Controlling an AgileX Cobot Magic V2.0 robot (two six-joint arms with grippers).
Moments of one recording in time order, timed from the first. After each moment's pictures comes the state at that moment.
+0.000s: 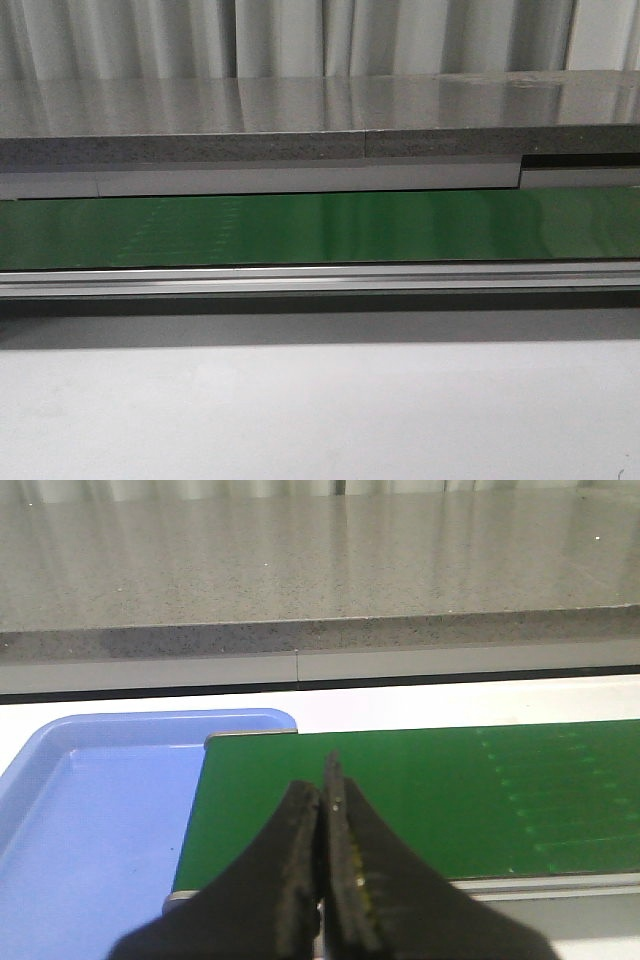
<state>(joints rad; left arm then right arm) -0.03 0.46 -0.33 -0.11 0.15 0.11 0.06 0.73 -0.43 0.12 0.01 -0.10</state>
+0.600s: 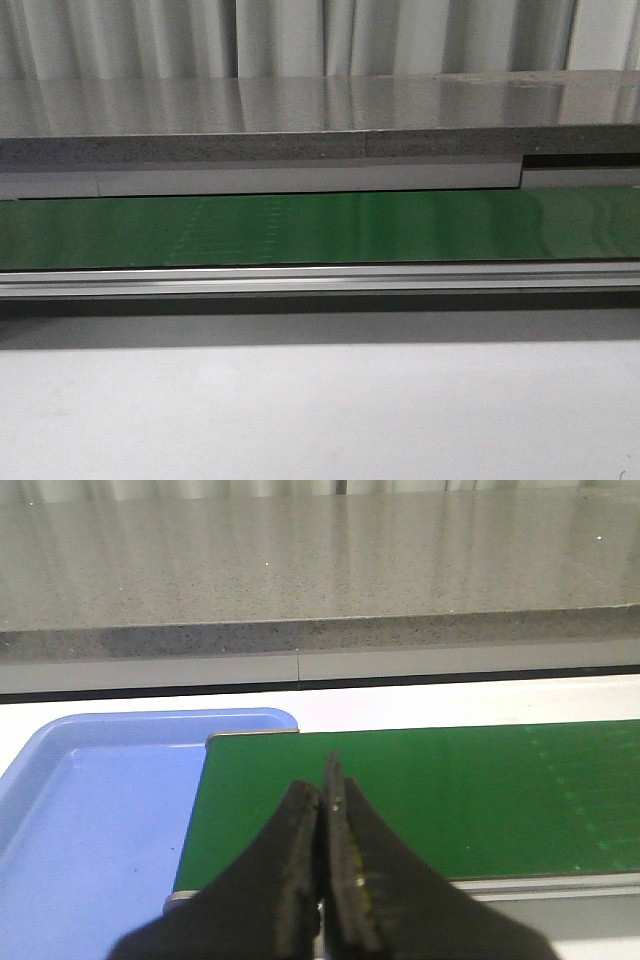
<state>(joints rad) -0.03 0.46 -0.33 -0.11 0.15 0.11 0.08 0.45 -0.34 0.14 0.12 -0.10</state>
